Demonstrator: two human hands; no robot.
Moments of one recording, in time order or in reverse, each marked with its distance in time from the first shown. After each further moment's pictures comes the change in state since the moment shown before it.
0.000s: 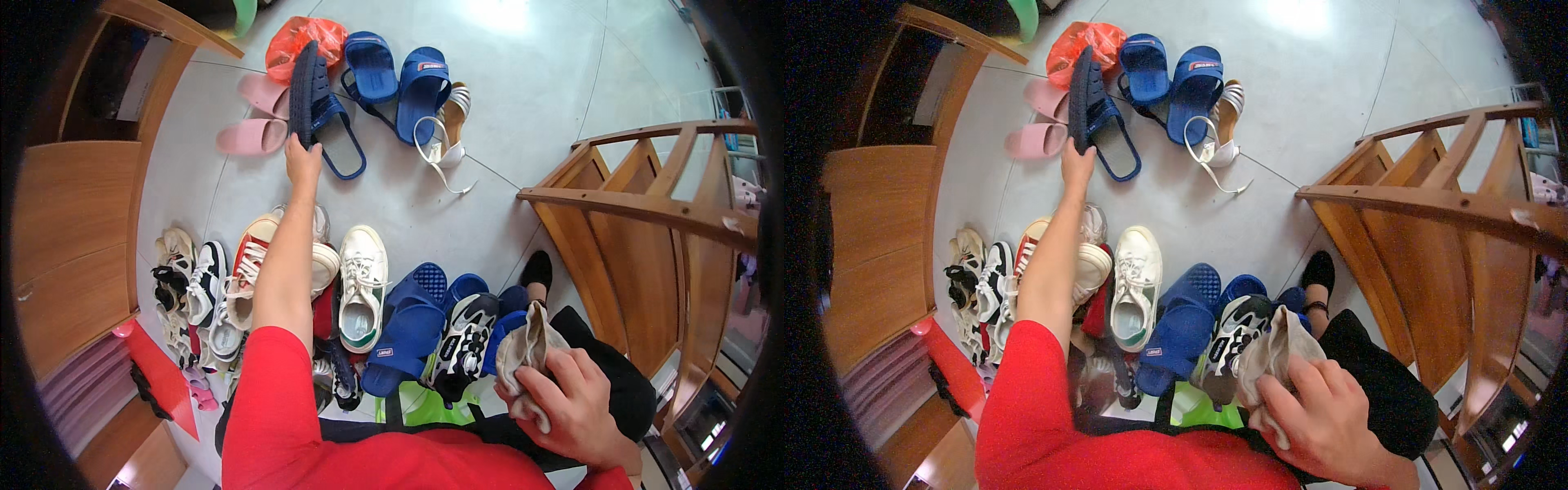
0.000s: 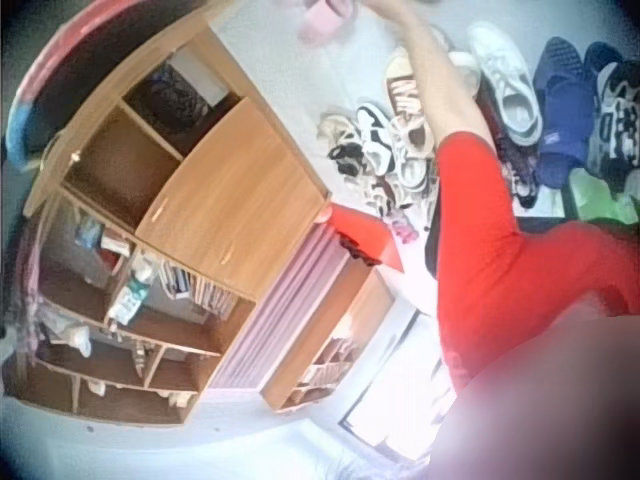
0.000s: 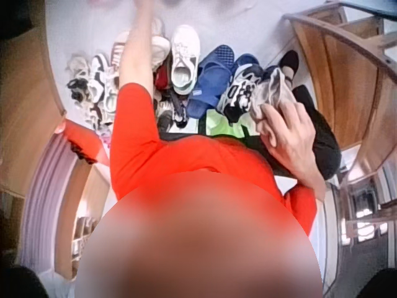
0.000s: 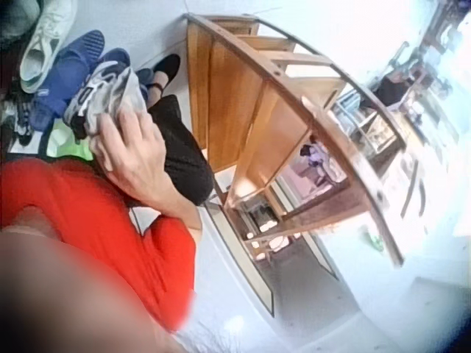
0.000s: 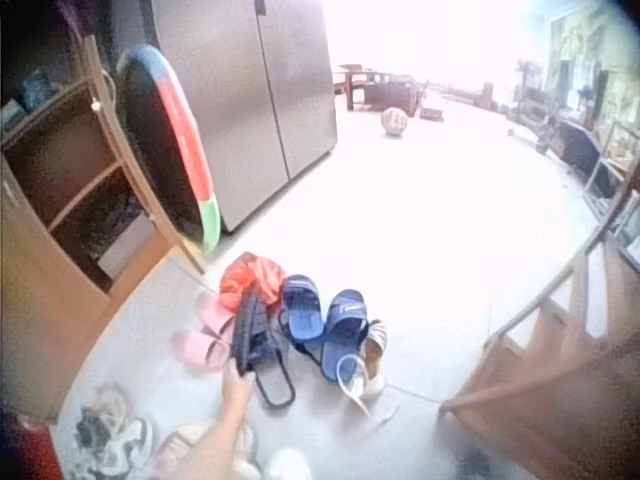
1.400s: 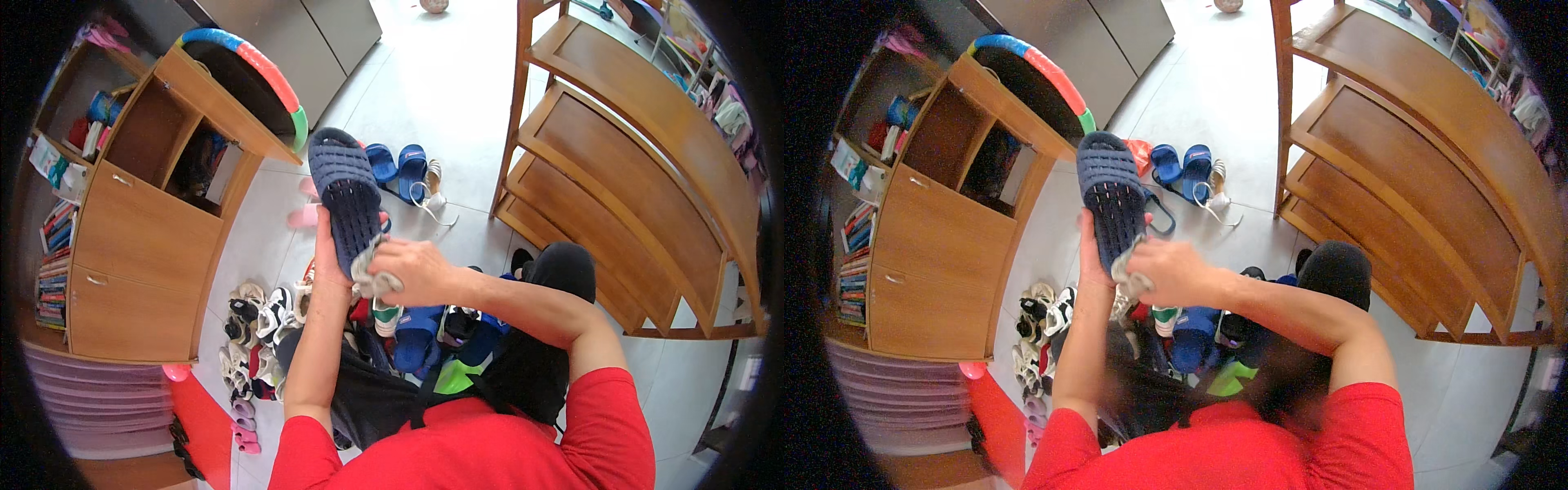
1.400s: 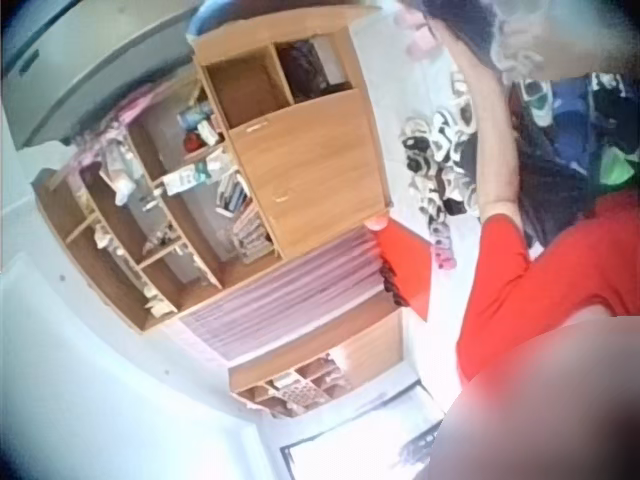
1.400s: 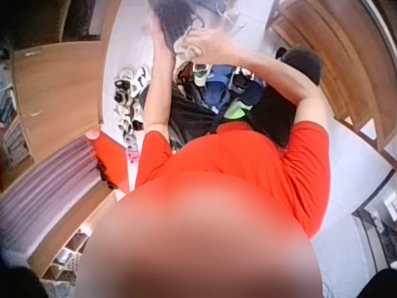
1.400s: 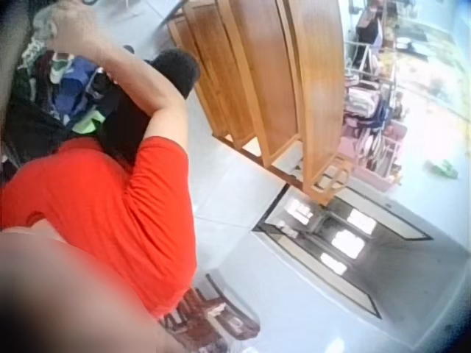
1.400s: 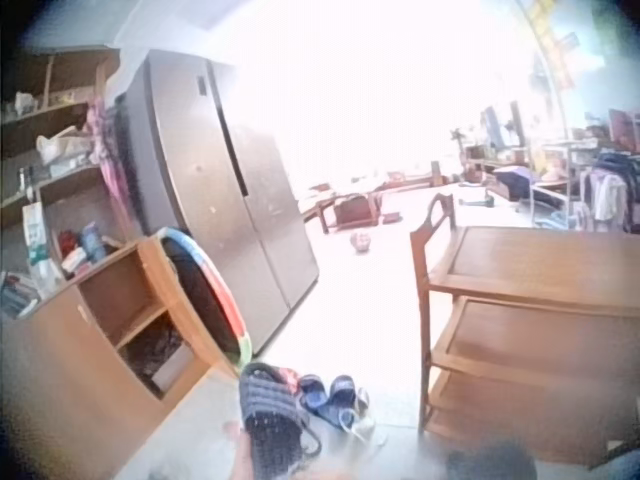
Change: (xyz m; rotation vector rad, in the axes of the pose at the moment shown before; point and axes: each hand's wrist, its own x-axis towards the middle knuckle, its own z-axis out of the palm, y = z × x) left_hand -0.254 0.211 -0.325 -1.757 -0.996 -0.113; right_hand -0.005 -0.088 0.043 0.272 0.537 -0.656
